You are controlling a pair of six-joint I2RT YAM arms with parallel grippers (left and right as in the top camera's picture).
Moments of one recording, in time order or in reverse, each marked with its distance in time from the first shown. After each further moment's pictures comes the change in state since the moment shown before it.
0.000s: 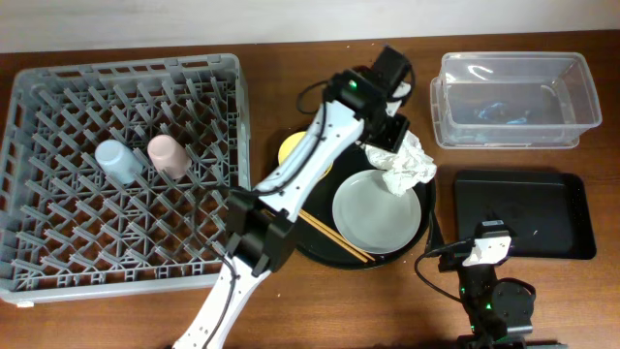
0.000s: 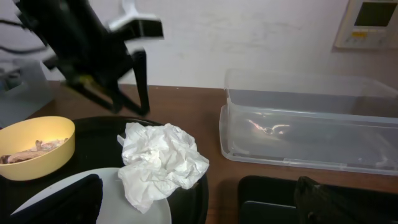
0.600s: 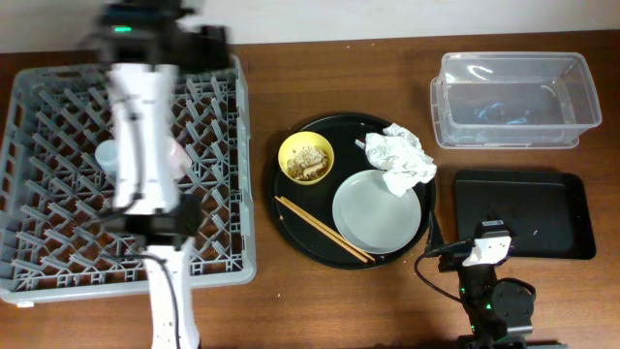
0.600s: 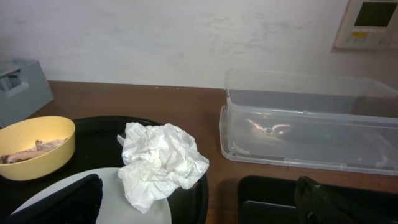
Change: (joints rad) left arm 0.616 -0.127 0.473 -0.424 -0.190 -0.019; right arm 0.000 0.000 0.000 0.000 0.000 0.000
